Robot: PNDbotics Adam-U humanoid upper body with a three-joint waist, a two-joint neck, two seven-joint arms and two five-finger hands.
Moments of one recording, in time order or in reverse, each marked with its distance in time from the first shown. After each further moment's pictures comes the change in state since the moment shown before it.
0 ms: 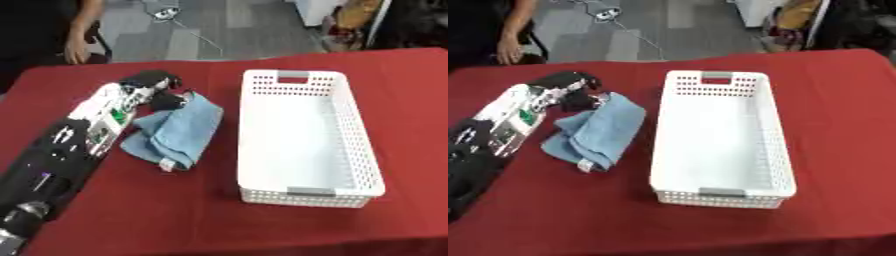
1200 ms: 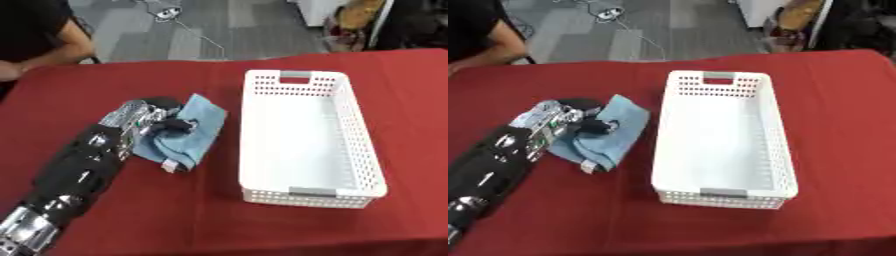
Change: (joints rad) left arm -0.035 -0.068 -0.018 0.156 -0.145 -0.120 -0.121; right arm -0.006 0.000 0.003 0.000 -0.007 0.002 0.007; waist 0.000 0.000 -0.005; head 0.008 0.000
